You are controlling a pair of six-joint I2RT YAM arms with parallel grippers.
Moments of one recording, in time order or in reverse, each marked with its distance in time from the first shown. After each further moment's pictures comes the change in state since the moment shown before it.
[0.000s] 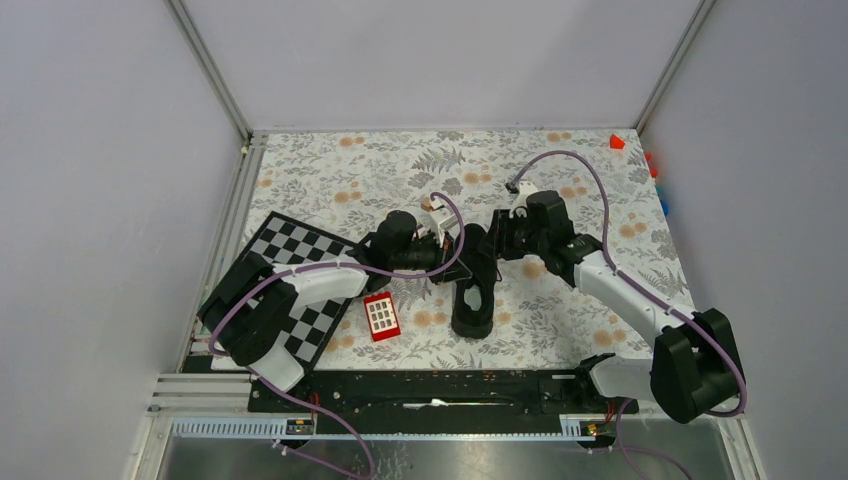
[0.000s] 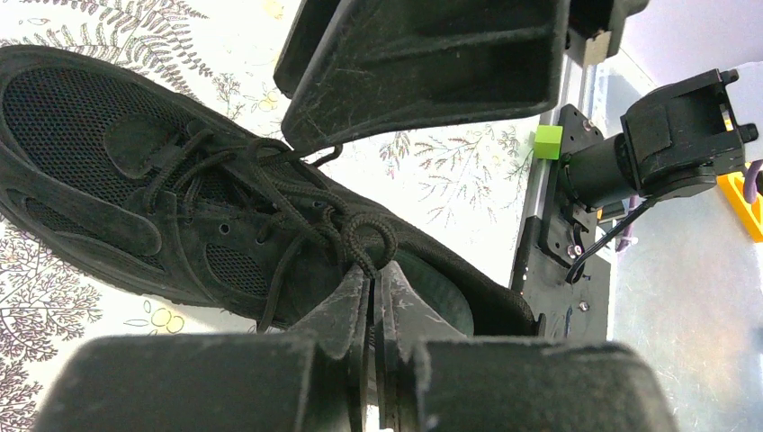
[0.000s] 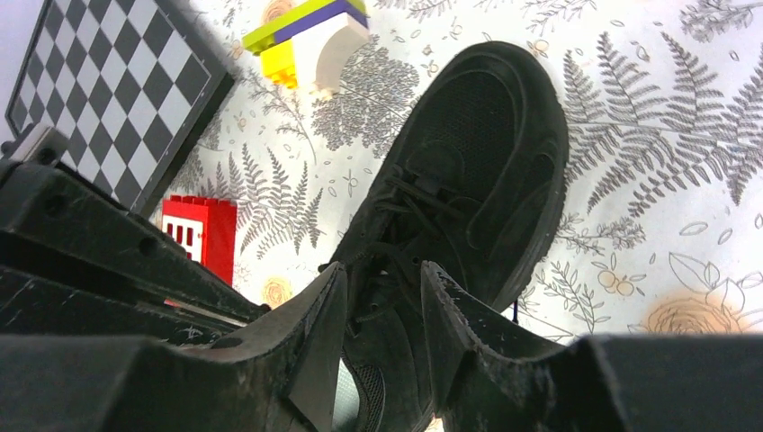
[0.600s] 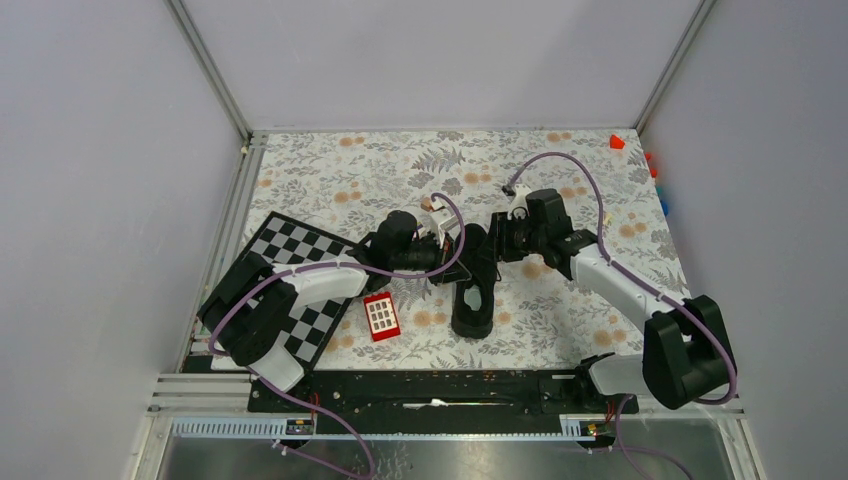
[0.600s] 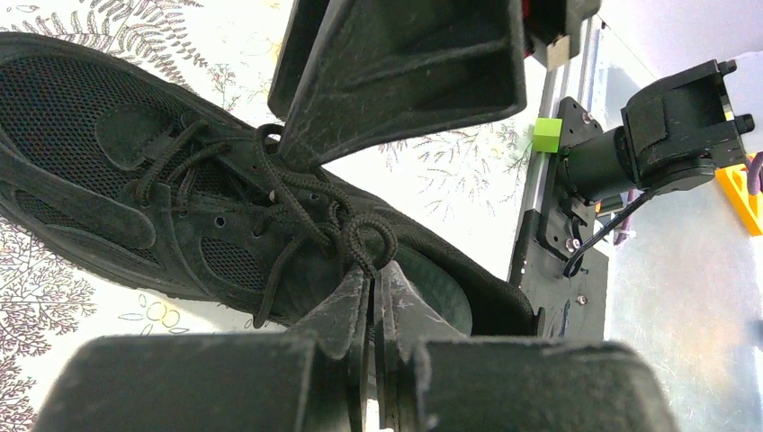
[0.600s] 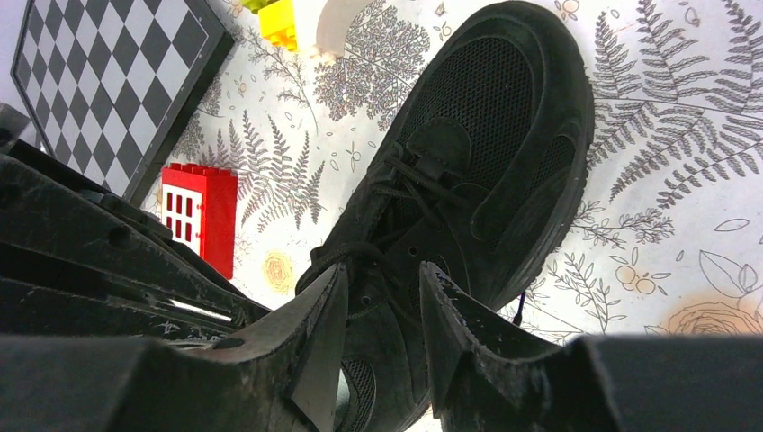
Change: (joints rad) left arm 0.000 0.000 0.001 -0.023 0.008 0.005; right arm -0.036 0.065 0.024 -0.028 -0.126 -0.060
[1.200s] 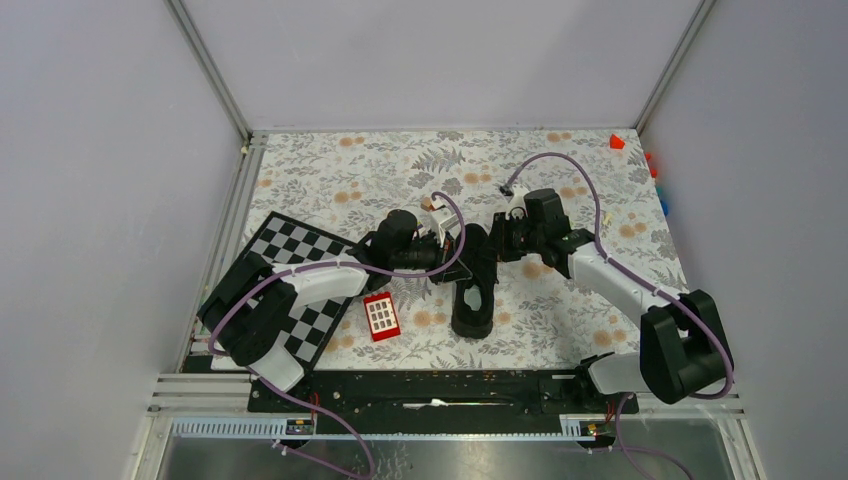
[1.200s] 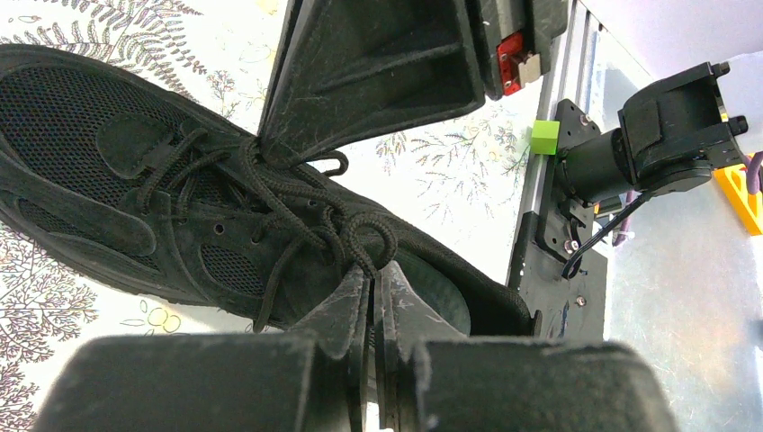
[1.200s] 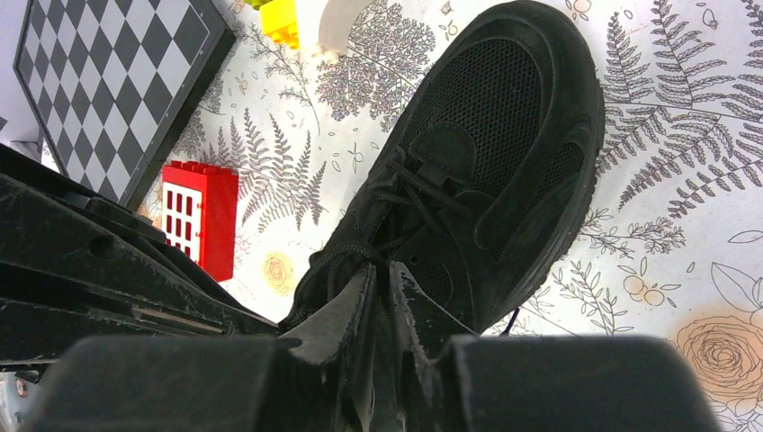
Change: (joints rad) left arm 0.000 0.000 0.010 -0.005 0.003 0.003; right arm -0.002 0.037 0.000 0.023 -0.025 -0.004
